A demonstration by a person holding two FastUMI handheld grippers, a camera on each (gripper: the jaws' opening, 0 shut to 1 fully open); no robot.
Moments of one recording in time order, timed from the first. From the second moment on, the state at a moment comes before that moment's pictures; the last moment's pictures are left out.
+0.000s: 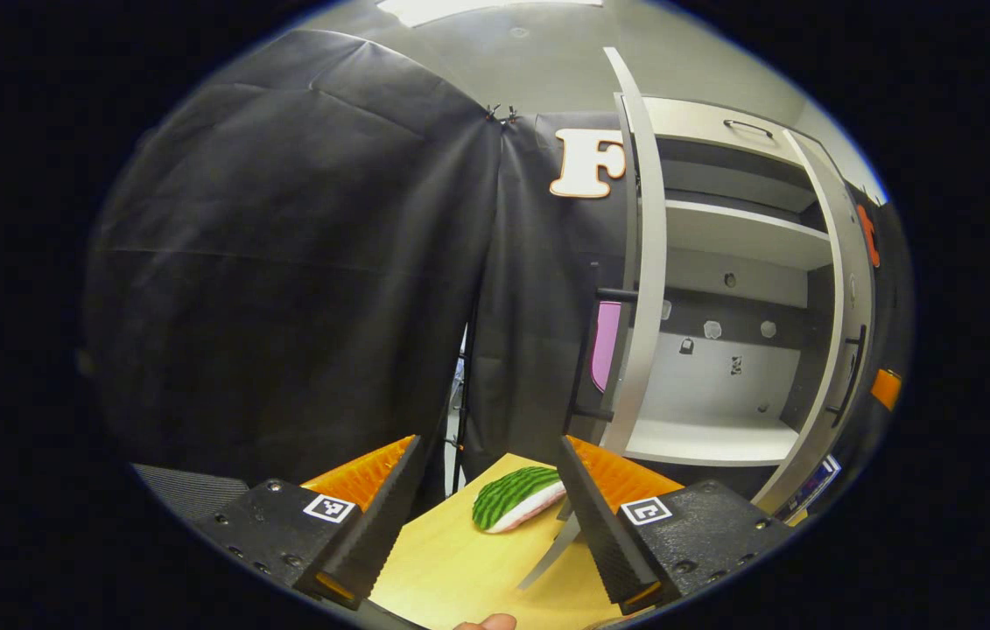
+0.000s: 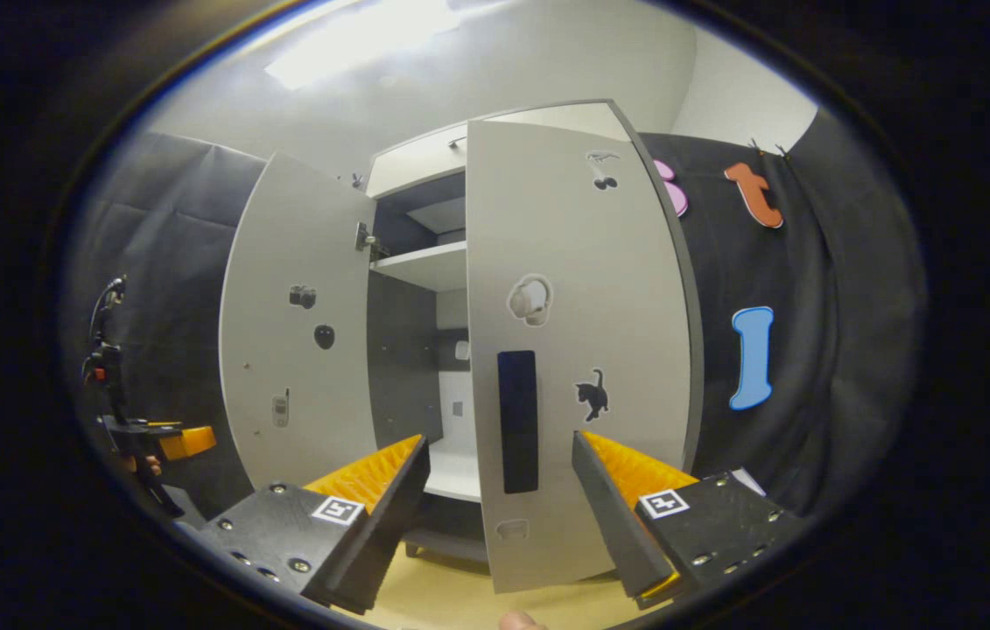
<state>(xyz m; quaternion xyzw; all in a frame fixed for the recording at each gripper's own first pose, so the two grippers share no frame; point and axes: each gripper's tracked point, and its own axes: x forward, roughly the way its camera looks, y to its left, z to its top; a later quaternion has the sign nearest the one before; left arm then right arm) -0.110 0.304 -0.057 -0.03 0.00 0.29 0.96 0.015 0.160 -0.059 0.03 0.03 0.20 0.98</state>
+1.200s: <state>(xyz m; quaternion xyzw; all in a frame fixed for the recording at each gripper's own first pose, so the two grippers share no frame) -0.043 0.220 -0.063 -0.03 0.00 0.16 0.99 0.023 0.140 -0.063 0.03 0.02 0.18 0.98</state>
